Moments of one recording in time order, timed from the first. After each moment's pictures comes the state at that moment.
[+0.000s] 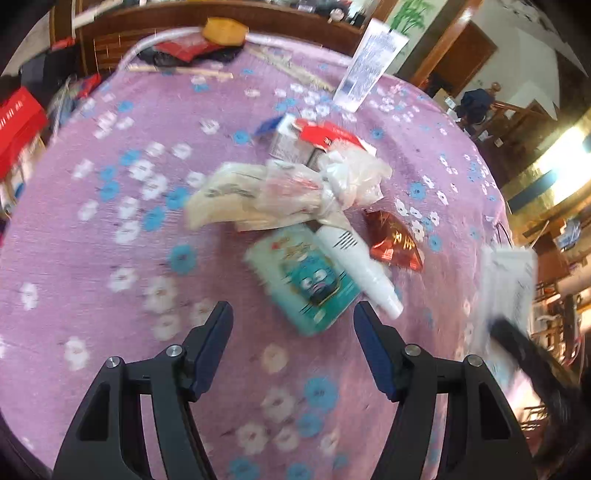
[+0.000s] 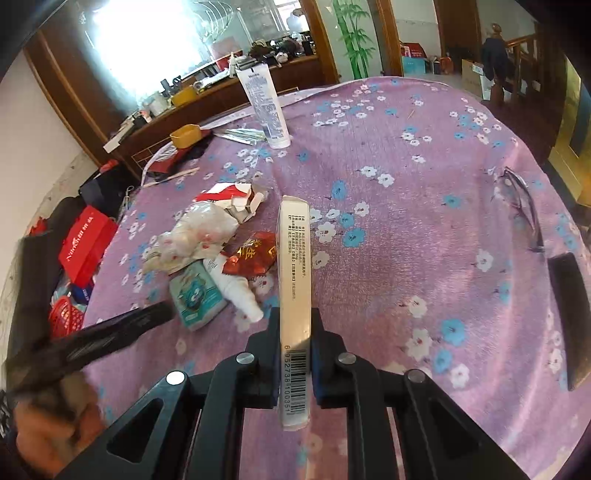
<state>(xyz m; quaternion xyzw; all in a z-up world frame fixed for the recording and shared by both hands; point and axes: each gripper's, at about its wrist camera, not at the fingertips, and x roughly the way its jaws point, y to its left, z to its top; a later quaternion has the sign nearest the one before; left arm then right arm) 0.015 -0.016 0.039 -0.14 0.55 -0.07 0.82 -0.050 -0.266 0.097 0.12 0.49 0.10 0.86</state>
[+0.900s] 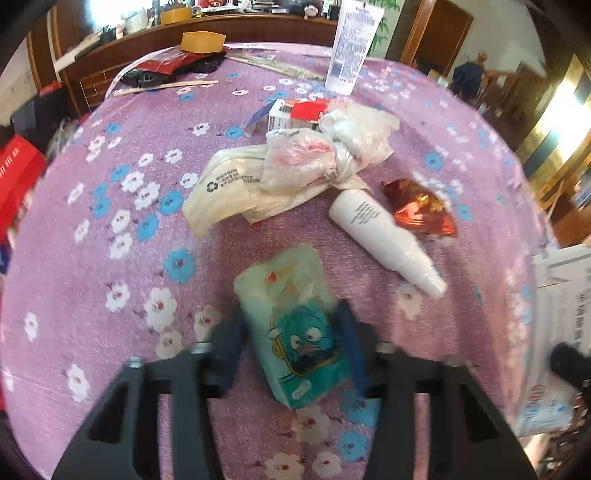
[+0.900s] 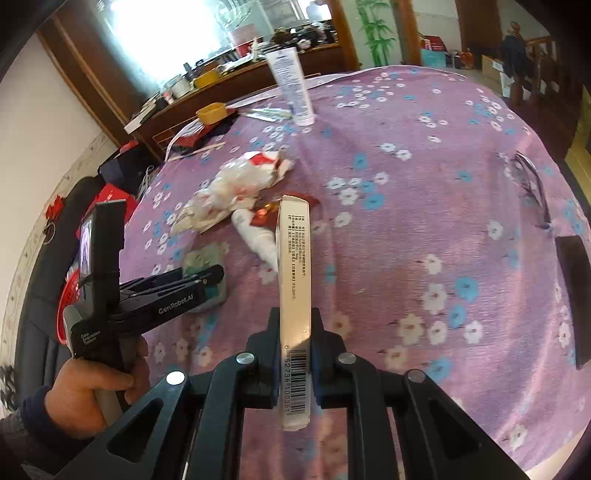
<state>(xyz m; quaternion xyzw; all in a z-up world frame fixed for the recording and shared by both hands) -0.001 -0.017 0.018 -0.05 0.52 -0.08 0.85 -0.082 -0.250 0.094 0.11 0.50 0.14 0.84</state>
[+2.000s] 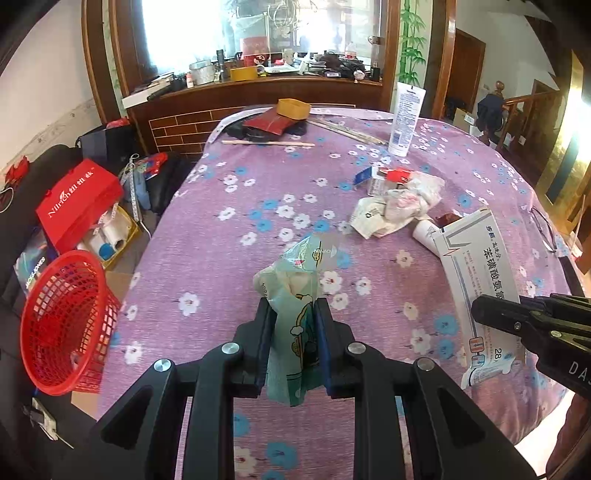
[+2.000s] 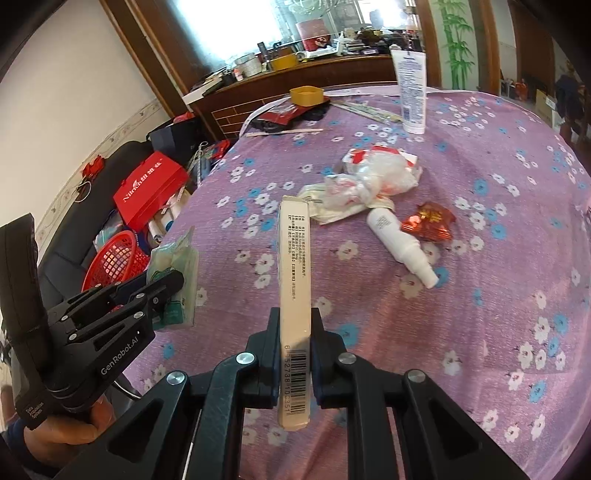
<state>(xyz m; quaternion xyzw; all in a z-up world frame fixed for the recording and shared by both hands) -0.096 0.077 0.088 0.00 0.42 0.02 0.91 -0.086 -0.125 0.100 0.06 0.48 0.23 0.84</state>
